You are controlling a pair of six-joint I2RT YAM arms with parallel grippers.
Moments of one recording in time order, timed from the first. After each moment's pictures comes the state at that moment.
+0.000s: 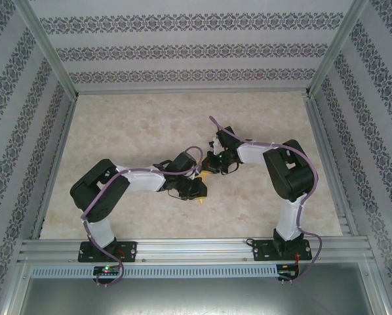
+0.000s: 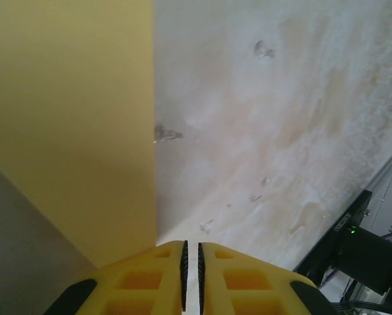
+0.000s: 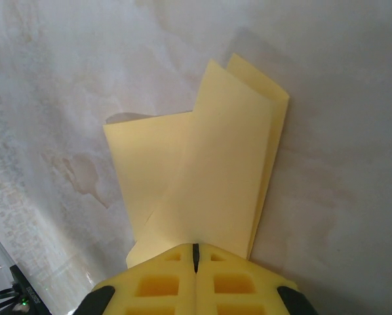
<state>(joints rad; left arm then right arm) -0.75 1.79 0.89 -0.10 0.55 -0.90 0.45 1.94 1.07 -0.28 -0.60 0.62</state>
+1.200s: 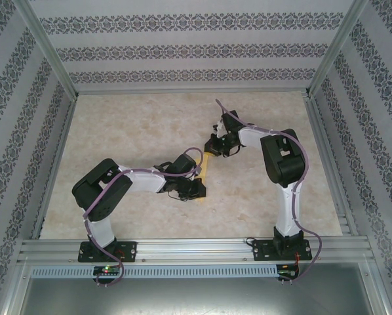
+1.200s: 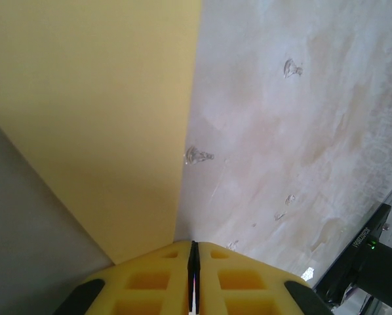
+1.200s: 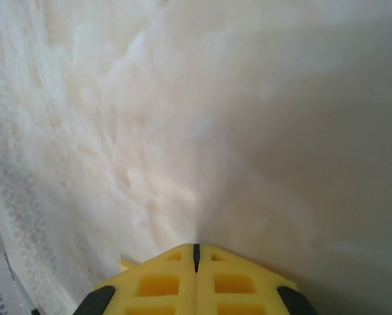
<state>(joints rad) -0.76 1.81 0.87 -0.06 0.50 -0.89 0.32 2.14 1.38 -0.37 -0.64 0.57</state>
